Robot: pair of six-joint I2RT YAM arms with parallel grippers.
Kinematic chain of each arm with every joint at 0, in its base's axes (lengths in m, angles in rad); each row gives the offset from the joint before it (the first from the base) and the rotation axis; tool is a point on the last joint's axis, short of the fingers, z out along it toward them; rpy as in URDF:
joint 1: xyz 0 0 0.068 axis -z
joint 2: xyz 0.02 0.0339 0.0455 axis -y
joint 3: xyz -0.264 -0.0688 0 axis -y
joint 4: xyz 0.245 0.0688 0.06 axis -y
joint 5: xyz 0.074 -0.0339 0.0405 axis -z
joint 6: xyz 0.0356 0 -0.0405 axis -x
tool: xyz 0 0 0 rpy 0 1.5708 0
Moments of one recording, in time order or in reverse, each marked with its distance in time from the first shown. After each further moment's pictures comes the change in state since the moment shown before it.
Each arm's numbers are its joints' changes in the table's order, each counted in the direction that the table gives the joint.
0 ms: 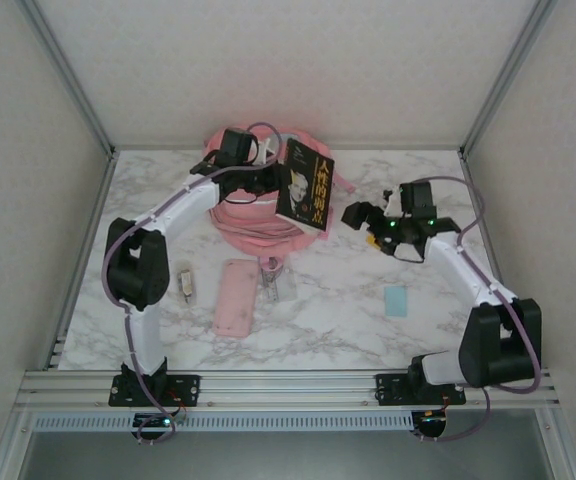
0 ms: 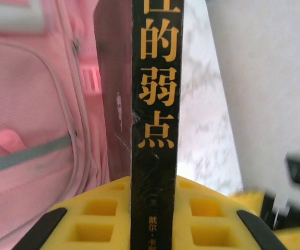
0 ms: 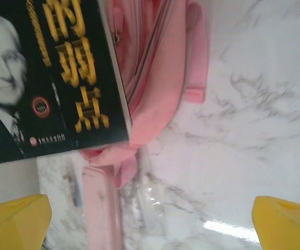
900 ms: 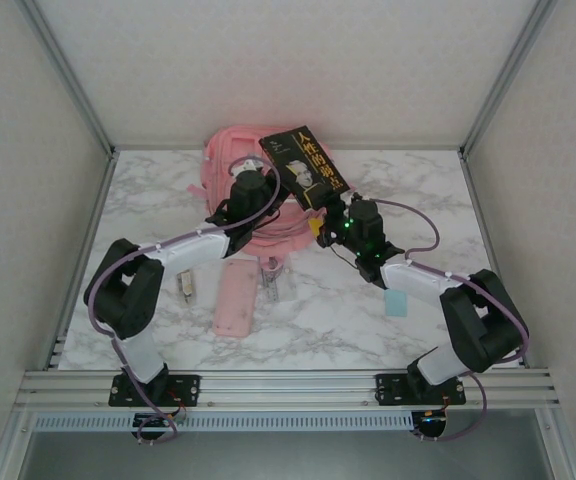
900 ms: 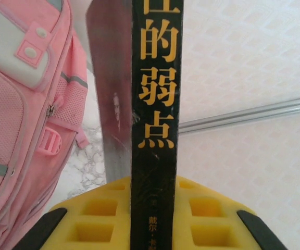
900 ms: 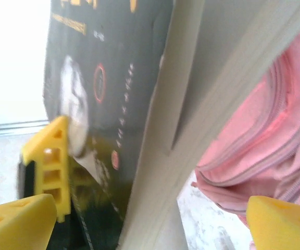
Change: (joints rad) left arm 0.200 0.199 -0.490 0.726 -0.597 0.536; right arm -0.335 -0.157 -0.187 0.976 0.352 -0.818
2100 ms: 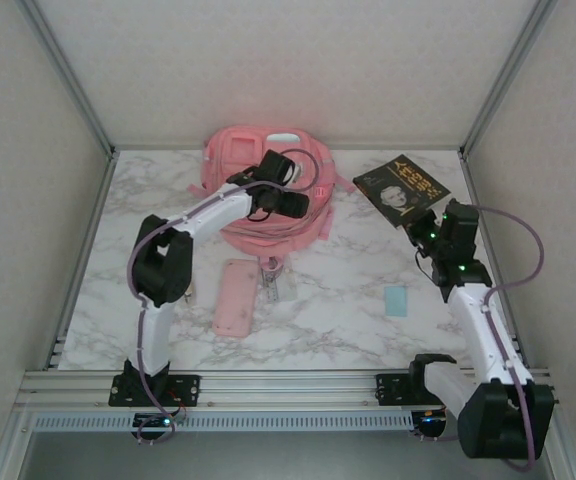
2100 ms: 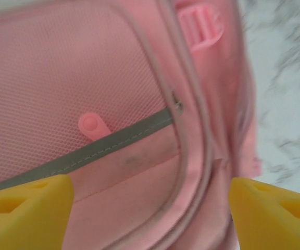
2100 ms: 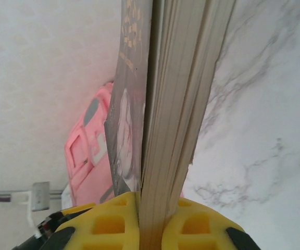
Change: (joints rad) left arm -0.038 -0.361 0.605 -1.012 0.090 -1.024; right arm 0.576 0.533 -0.029 -0.771 -0.106 0.593
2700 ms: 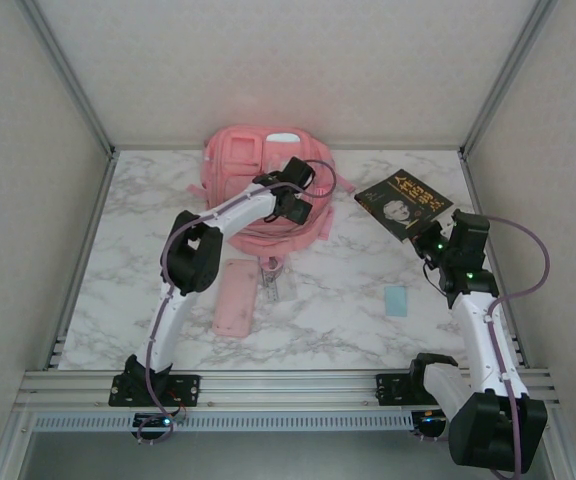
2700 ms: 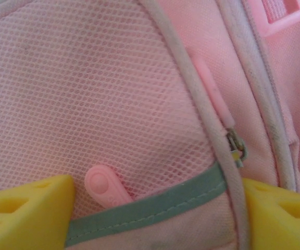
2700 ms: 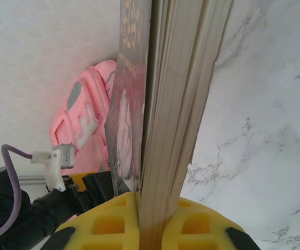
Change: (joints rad) left arm 0.044 -0.230 0.238 -0.126 -0.246 -0.105; right arm 0.079 0.037 -0.032 -0.087 -0.105 0.067
